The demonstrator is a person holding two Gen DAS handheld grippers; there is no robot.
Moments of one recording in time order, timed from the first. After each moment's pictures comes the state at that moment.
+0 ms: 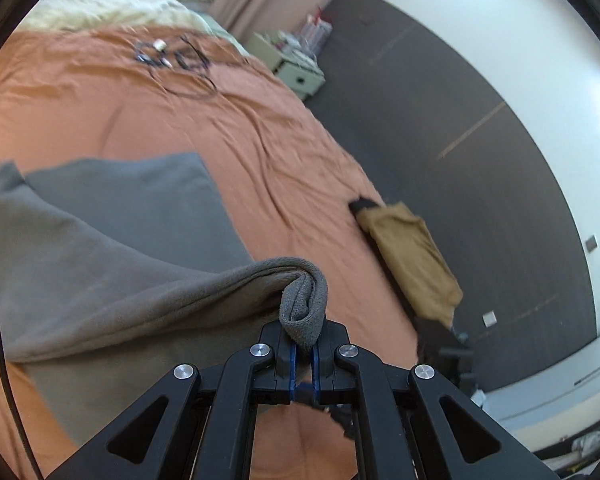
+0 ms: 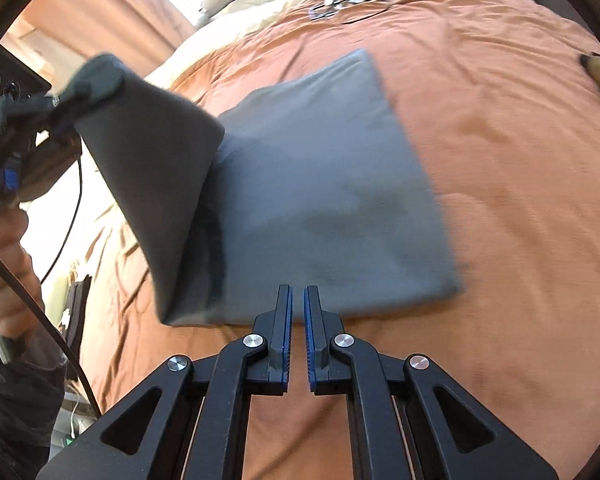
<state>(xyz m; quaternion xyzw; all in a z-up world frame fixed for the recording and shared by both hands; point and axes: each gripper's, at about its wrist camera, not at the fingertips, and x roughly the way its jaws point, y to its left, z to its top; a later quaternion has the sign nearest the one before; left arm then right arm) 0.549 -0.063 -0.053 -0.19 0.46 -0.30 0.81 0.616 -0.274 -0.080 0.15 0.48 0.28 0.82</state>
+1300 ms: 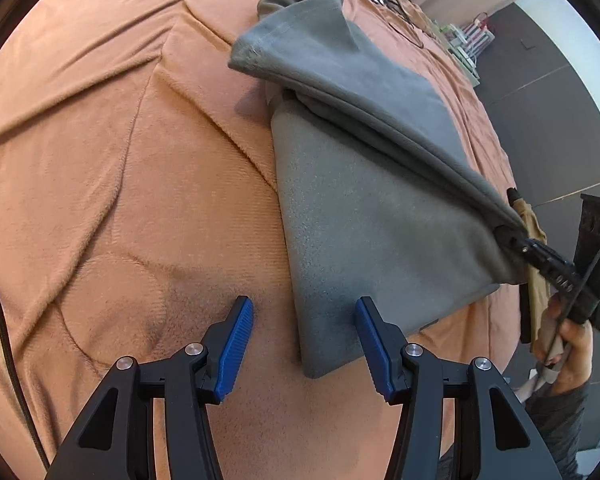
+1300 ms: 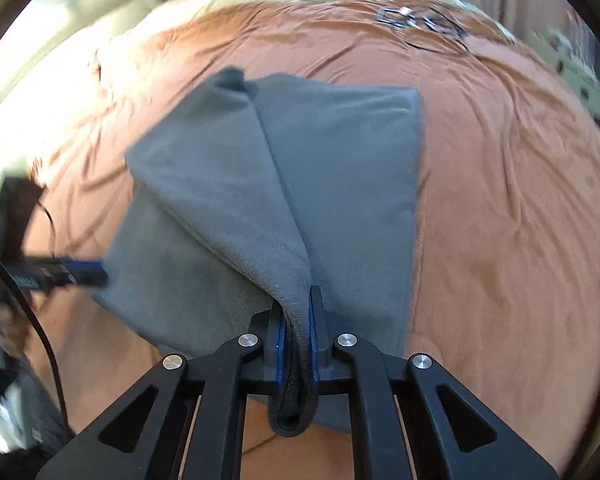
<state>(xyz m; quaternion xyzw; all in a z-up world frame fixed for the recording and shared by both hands) 0.464 0.077 -0.179 -0.26 0.57 -0.07 0.78 0.692 -0.205 -0.050 -0.03 0.48 0.32 0.81</state>
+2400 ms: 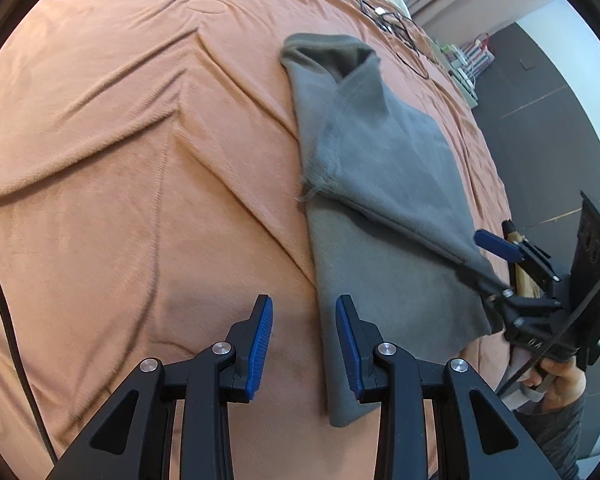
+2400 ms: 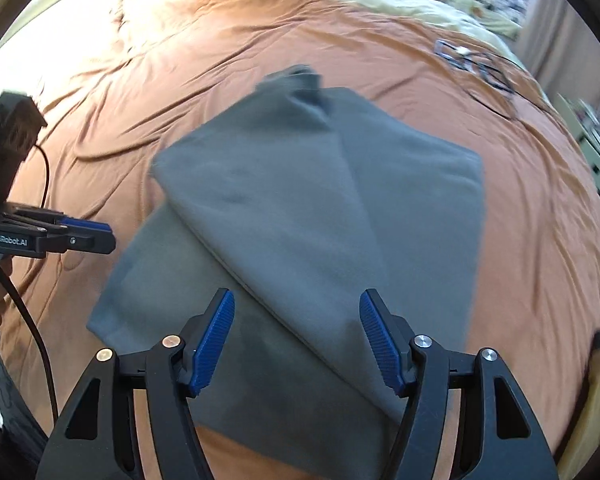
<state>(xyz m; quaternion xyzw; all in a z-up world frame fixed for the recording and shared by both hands) 0.499 0.119 -0.172 -0.28 0.55 -0.07 0.78 0.699 -0.079 -0.059 -0.21 0.45 0.33 0.81</state>
